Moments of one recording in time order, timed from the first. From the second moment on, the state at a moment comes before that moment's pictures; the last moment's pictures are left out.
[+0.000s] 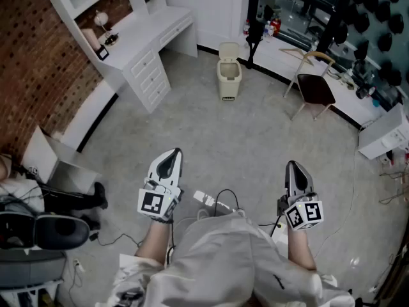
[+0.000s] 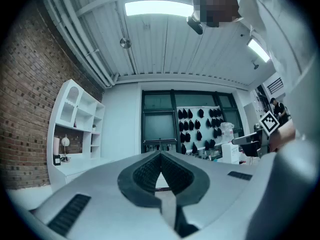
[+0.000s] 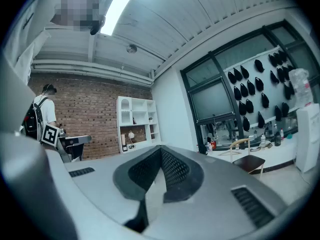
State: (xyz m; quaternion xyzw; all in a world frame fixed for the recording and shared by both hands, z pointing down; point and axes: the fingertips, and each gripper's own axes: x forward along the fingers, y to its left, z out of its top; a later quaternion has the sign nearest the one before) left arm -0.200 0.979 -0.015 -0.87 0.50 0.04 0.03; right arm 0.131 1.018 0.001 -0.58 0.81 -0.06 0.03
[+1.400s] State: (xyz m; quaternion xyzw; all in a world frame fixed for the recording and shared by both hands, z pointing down) left arm -0.299 0.951 0.030 -0.89 0.45 0.02 -0.03; right arm 0.017 1.007 0.033 -0.58 0.81 -0.09 -0.04
